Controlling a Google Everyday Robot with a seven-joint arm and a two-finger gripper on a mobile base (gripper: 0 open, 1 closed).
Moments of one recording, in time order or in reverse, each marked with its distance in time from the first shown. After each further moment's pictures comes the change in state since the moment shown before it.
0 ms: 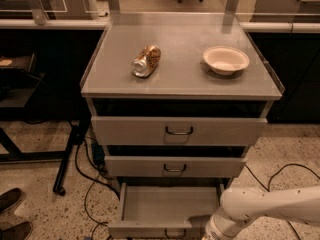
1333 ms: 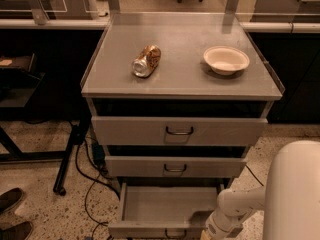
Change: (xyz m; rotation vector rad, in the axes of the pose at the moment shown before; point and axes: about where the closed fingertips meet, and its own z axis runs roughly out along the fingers) arm -0.002 -0.083 0.079 0.037 0.010 0.260
